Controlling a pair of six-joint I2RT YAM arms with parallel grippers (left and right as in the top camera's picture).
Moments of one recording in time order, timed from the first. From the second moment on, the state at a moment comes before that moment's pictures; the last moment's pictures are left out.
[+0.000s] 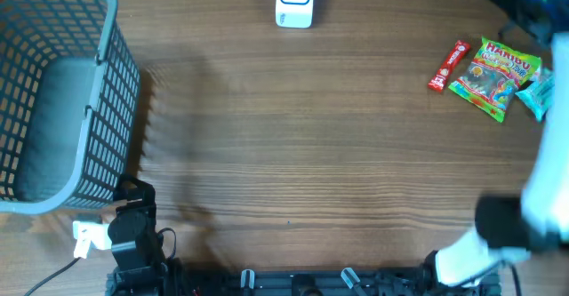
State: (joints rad) left arm 0.17 0.01 0.22 -0.78 -0.37 -1.23; right arm -0.06 1.77 2.43 -1.48 0.07 0.51
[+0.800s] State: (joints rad) left arm 0.17 0.01 0.22 -0.78 -0.37 -1.23; right arm 0.12 1.20 2.41 -1.57 -0.39 0.00
